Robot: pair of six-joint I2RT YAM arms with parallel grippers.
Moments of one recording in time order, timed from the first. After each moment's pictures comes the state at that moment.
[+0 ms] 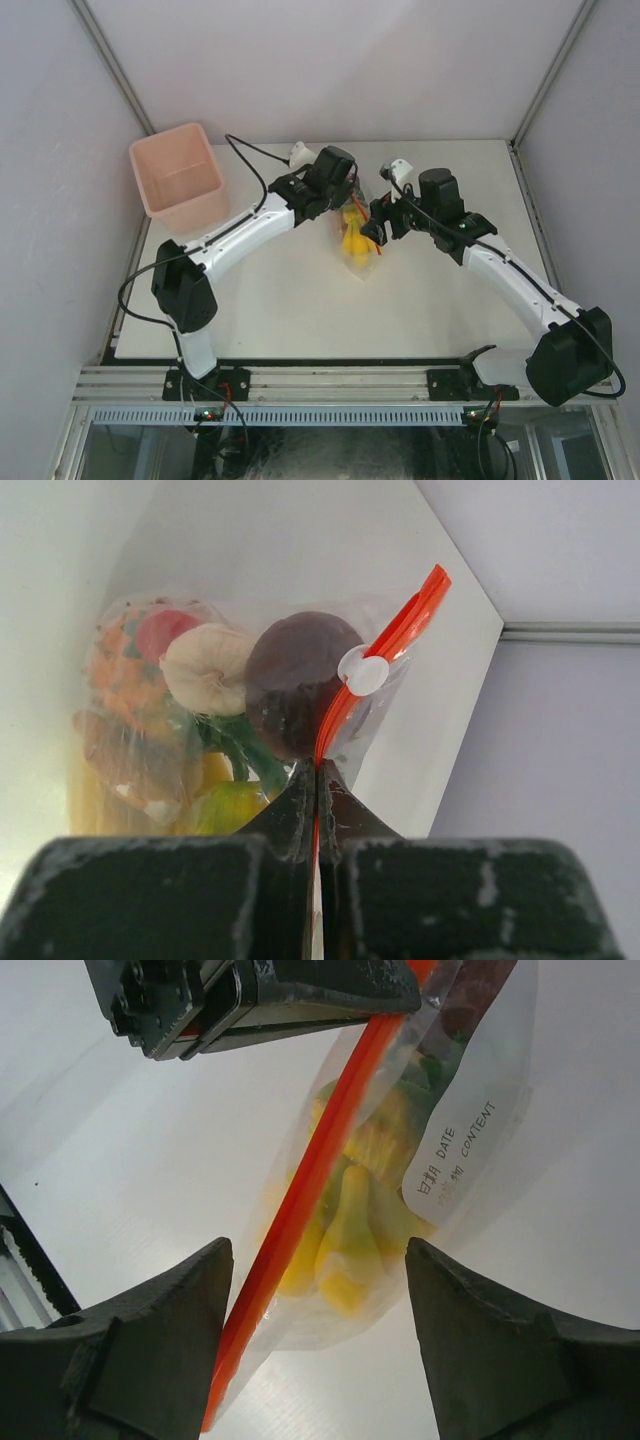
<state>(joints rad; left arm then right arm) -0.78 1.82 1.72 -0.60 -0.45 -1.36 0.43 1.28 1.06 -0.34 -0.45 -0.01</state>
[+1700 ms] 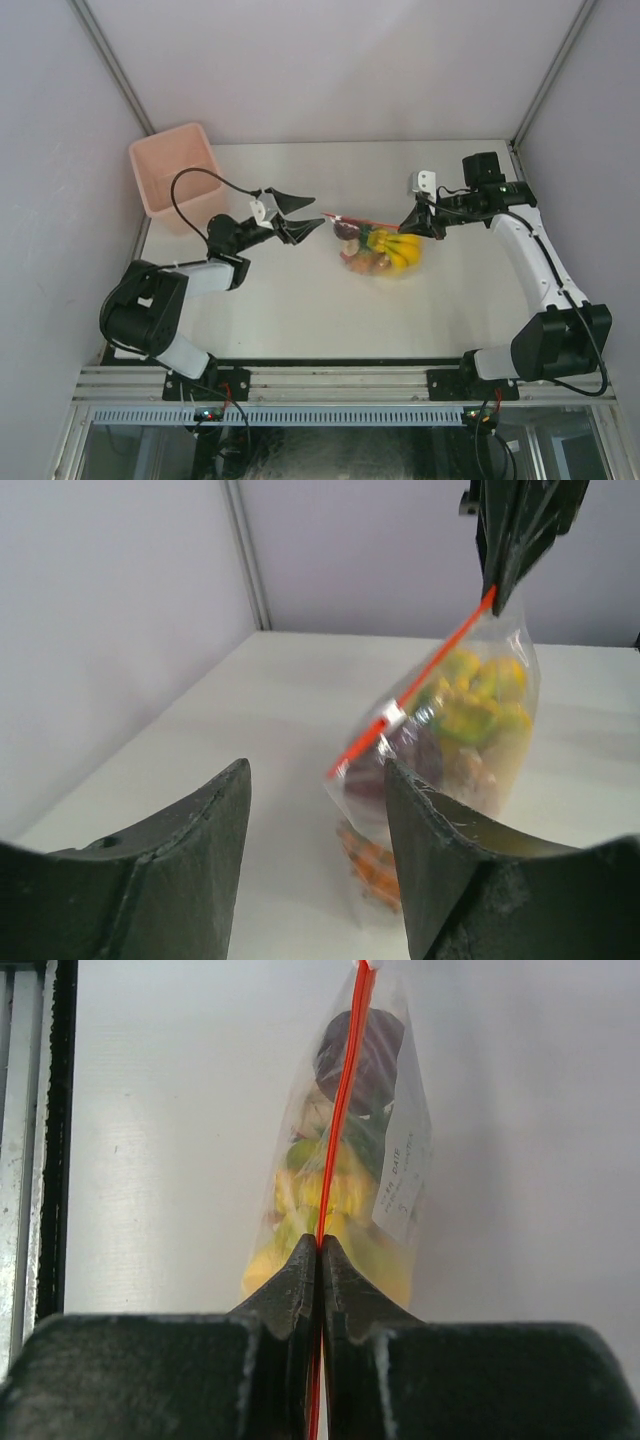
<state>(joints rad) -0.37 1.53 0.57 1.30 0.80 -0.14 0.11 1.38 1.31 -1.01 -1.05 -1.10</state>
